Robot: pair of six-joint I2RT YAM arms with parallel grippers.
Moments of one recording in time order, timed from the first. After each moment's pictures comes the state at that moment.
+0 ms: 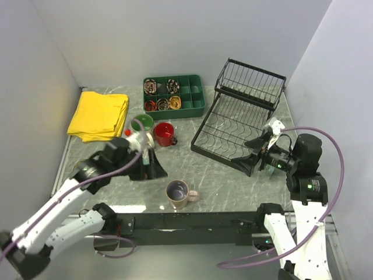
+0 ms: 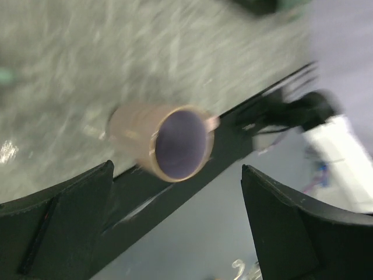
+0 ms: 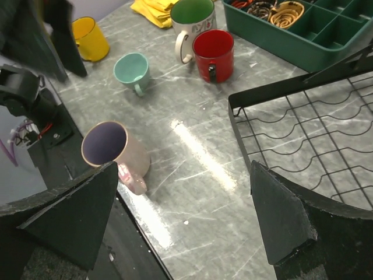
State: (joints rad) left arm -0.59 0.76 0.86 -0.75 0.34 -0.72; right arm -0.07 0.63 0.97 -0.73 -0.97 -0.13
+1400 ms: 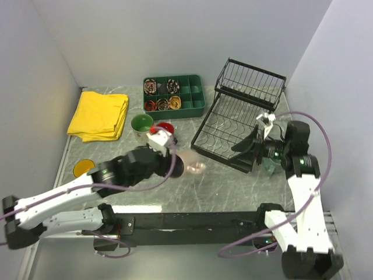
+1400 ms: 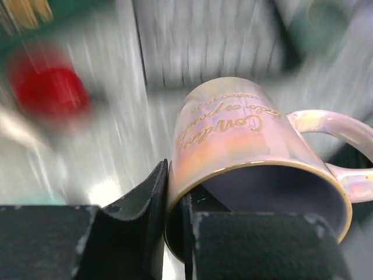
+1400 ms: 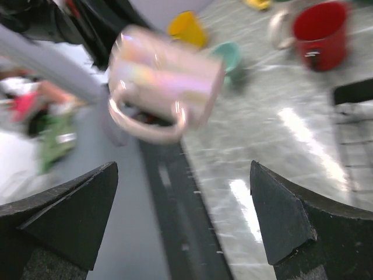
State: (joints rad) left arm -1.11 0.96 0.94 -0.52 -0.34 -0.41; right arm -0.09 0.80 0.91 -0.67 -1.29 -0.01
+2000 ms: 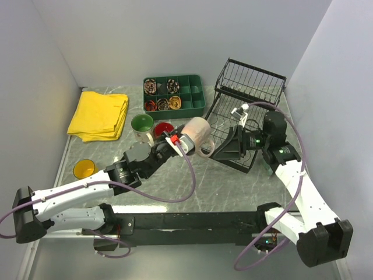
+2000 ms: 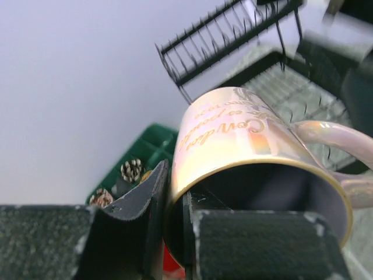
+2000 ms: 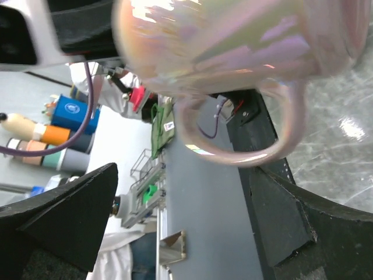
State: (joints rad) left arm -1.10 1.04 0.85 0.30 -0.36 0.55; right arm 0.21 0.97 0.85 -0.18 -1.35 0.70
